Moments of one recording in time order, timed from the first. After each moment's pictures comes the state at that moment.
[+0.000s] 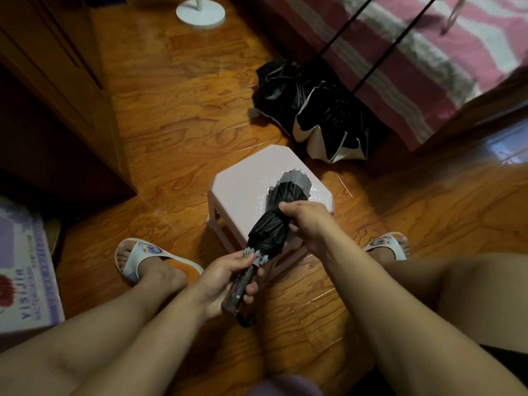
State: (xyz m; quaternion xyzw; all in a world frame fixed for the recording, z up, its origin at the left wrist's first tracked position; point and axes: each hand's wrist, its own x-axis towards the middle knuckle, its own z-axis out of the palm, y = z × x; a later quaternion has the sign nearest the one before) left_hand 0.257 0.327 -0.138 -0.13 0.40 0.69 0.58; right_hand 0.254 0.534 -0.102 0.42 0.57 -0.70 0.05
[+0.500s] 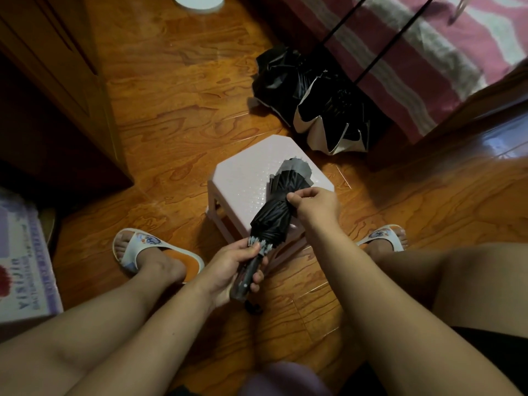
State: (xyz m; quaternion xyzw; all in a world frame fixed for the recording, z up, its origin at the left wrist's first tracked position) left_hand 0.259 0.331 -0.146 -0.13 0.42 0.70 0.56; right_hand 0.247 0.529 -0.108 0.49 0.67 -0.56 -0.03
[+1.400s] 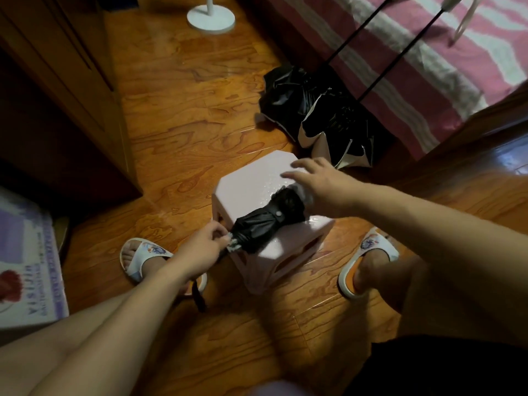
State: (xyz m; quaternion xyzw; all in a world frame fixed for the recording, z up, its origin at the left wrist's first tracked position) left_hand 0.193 0.309 -0.122 0.04 0.86 0.37 0.36; right_hand 0.206 0.607 -0.044 -0.08 0.98 -0.07 0.18
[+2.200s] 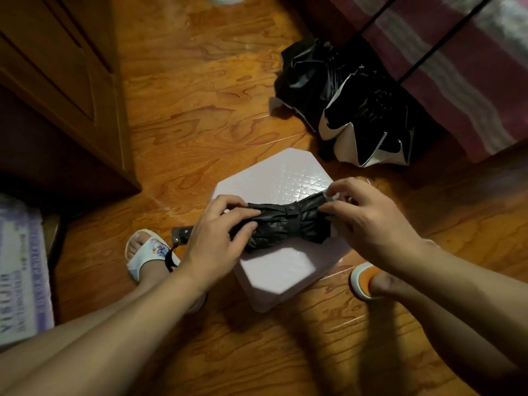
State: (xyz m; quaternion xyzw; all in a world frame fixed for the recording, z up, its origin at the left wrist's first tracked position) left_hand 0.155 0.361 -0.154 0.27 0.88 0.39 0.01; right_hand 0.227 0.649 -0.115 -0.18 0.97 -0.12 -0.12
